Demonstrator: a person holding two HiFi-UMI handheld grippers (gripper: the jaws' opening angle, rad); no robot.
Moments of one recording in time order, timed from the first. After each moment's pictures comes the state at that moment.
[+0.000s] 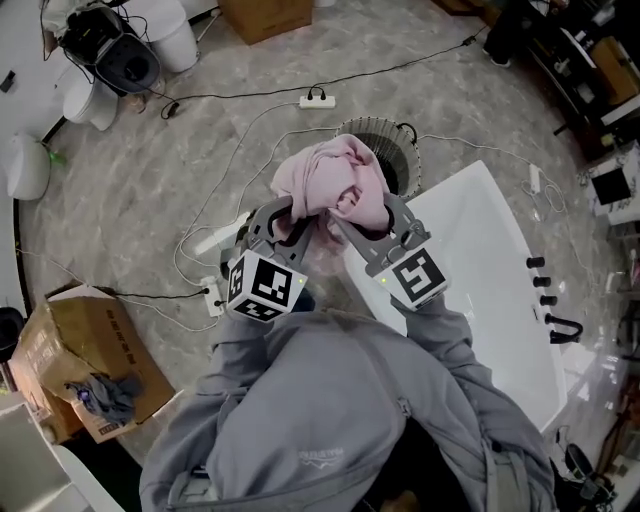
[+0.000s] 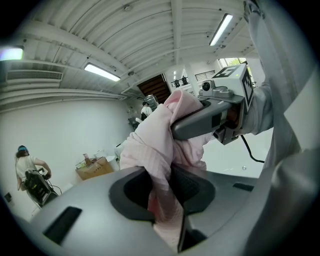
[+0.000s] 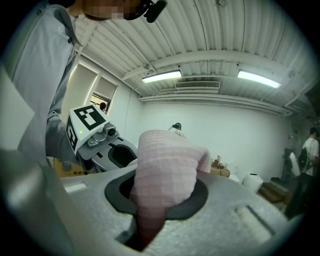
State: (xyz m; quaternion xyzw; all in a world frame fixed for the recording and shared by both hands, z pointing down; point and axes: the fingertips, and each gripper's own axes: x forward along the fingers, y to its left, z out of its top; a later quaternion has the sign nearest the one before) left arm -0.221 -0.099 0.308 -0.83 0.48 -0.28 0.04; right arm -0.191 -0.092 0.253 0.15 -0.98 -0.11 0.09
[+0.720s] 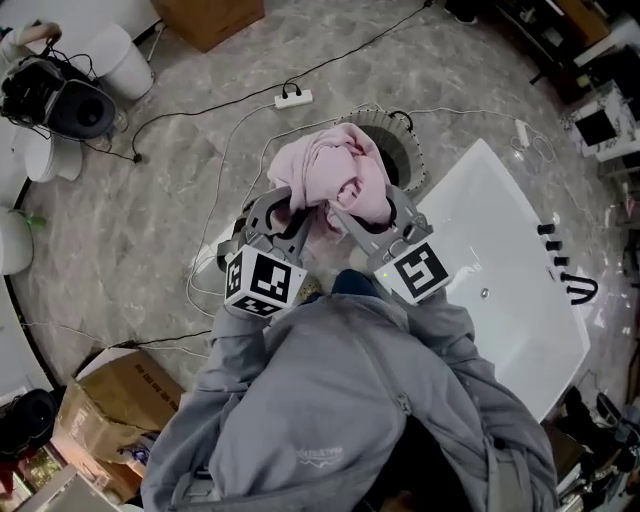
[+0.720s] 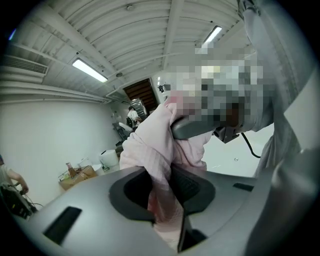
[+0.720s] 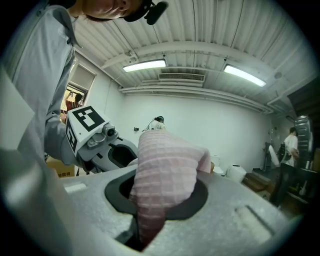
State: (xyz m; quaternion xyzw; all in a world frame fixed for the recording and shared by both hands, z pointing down) left arm -0.315 -0.216 0.325 -0.88 0.38 -0.28 0.07; right arm -0.288 -0.204 0.270 0.26 -0.96 -0.08 0.11
